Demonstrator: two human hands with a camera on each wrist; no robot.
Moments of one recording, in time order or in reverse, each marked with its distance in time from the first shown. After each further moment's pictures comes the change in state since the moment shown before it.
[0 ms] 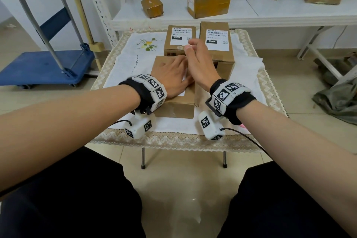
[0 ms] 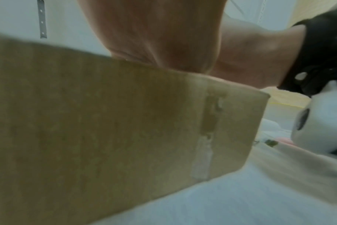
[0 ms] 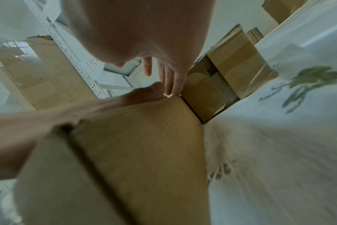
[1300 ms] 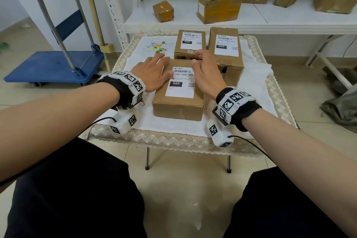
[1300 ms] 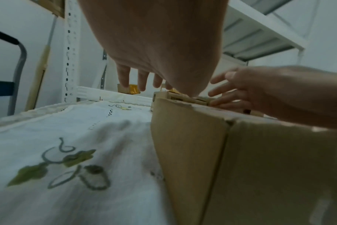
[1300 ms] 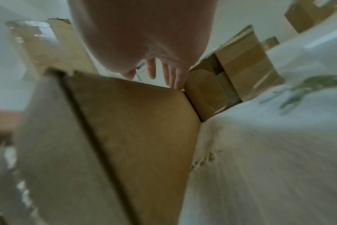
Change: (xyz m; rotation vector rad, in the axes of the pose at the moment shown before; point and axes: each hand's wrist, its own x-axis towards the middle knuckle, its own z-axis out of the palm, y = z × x) left_hand -0.027 -0.076 -0.015 0.026 -0.089 -0.178; right_hand -0.009 0.012 0.005 -0.228 -0.083 -0.074
